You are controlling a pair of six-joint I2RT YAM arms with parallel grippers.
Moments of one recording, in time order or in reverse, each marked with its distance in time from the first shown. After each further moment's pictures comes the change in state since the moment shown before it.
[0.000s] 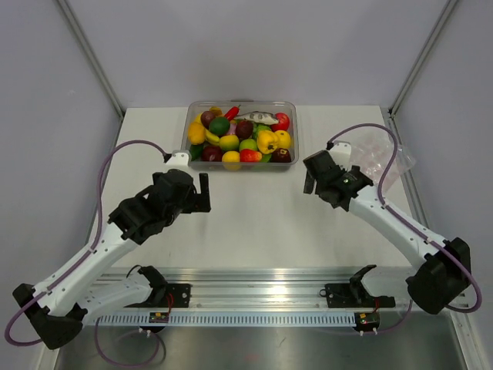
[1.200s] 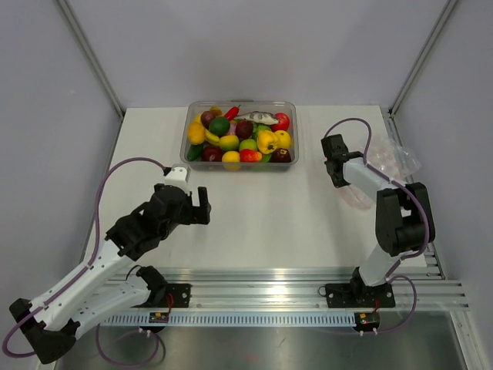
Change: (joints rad) left arm 0.001 -0.160 -0.218 0.146 0.078 0.050; right arm -0.411 0.435 0.042 0.301 -0.138 -0.771
